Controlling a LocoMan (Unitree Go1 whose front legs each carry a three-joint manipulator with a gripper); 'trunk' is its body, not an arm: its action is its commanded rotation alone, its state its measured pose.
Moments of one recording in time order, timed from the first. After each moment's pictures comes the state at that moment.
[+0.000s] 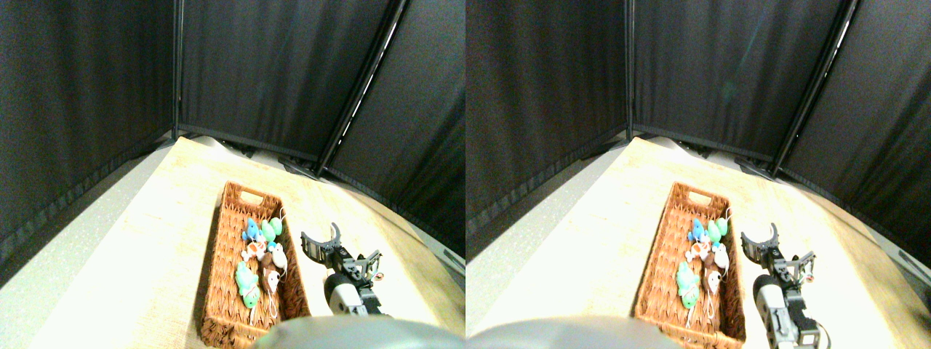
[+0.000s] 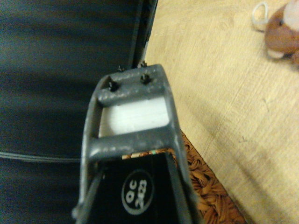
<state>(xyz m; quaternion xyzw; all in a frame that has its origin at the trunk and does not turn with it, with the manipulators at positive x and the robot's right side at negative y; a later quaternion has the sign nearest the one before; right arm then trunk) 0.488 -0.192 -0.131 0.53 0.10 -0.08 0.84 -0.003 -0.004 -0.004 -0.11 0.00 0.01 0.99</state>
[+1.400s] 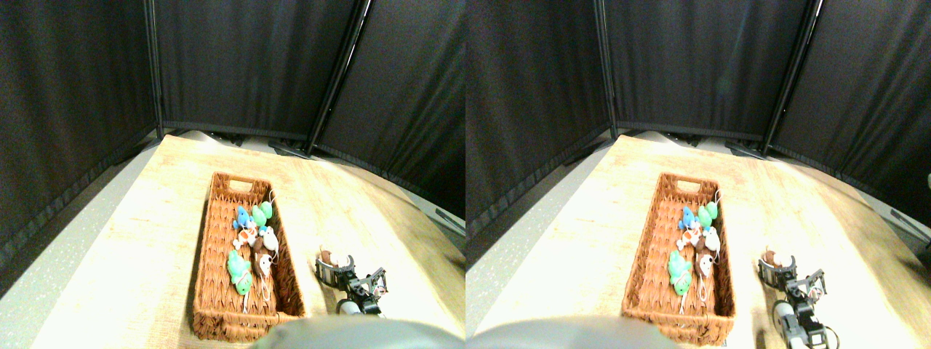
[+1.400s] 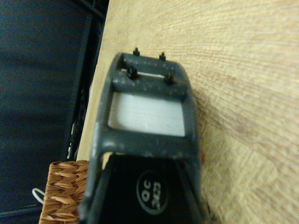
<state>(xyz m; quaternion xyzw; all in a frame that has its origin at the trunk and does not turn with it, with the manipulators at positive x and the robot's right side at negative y) 0.471 -0.287 -0.234 0.59 0.13 -0.22 0.77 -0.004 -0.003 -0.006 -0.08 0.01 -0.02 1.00</state>
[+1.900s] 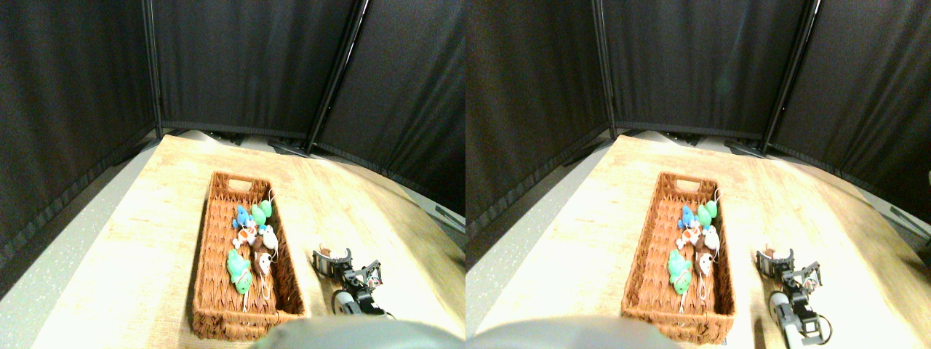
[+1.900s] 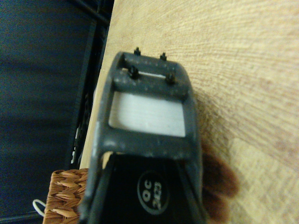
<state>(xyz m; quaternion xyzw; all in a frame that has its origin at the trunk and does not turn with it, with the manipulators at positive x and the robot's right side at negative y) 0.483 -0.288 -0.239 0.60 0.11 -0.22 0.76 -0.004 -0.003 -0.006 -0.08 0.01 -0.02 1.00</state>
